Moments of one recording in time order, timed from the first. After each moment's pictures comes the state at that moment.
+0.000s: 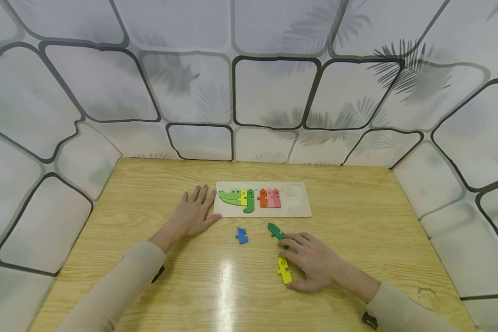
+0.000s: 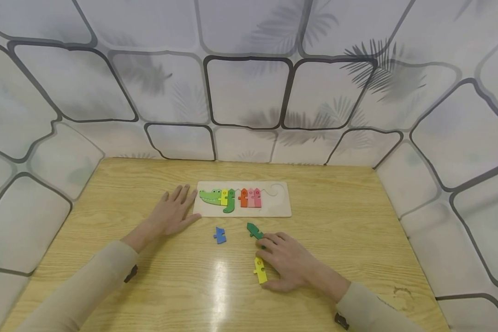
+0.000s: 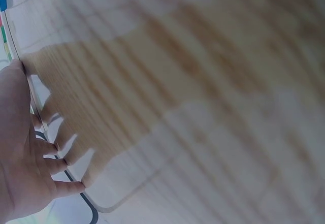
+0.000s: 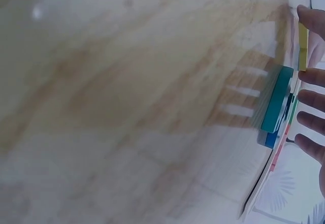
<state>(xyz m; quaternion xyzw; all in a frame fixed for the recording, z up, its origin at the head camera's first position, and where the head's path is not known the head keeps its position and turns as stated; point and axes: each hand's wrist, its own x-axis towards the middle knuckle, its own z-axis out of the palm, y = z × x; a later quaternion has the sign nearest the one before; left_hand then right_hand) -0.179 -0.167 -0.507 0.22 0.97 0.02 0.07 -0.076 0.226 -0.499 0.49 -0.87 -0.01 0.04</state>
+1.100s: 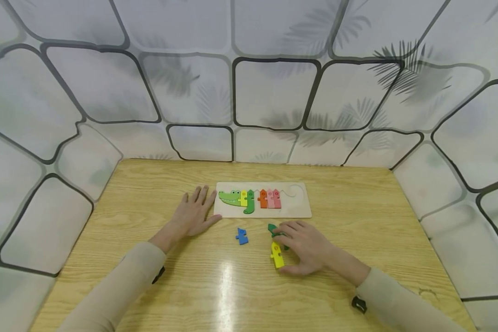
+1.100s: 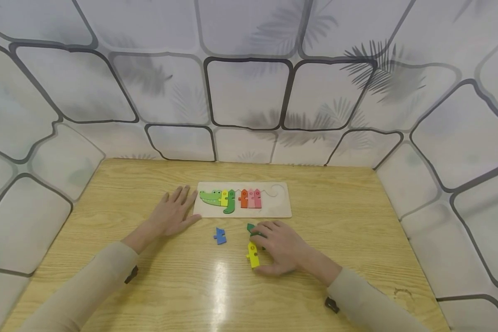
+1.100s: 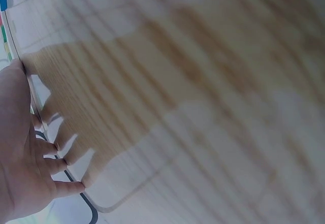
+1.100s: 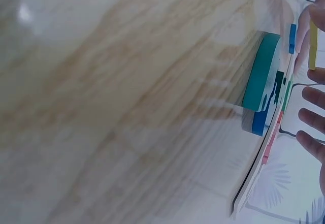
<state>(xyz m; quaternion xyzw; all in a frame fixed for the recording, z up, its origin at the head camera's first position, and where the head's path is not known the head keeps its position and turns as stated) -0.179 -0.168 -0.509 0.23 0.97 0.02 0.07 -0.107 0.212 -0.493 0.49 -0.87 0.04 0.08</state>
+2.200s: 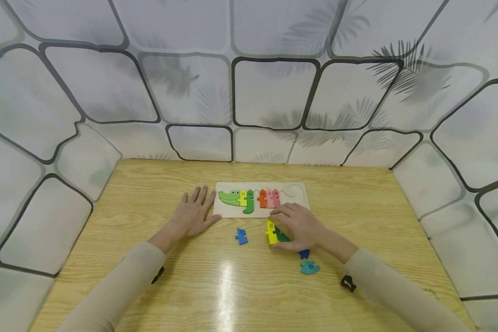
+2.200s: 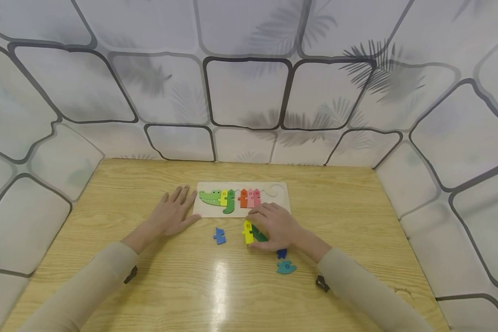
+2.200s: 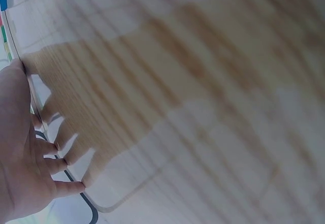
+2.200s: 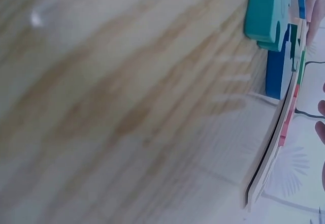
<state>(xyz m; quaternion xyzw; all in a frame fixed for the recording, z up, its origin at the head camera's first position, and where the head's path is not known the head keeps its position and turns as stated) -0.178 -0.168 -0.509 0.23 0.97 0.02 0.06 -0.157 0.208 -0.501 0.49 -0.85 0.12 0.13</state>
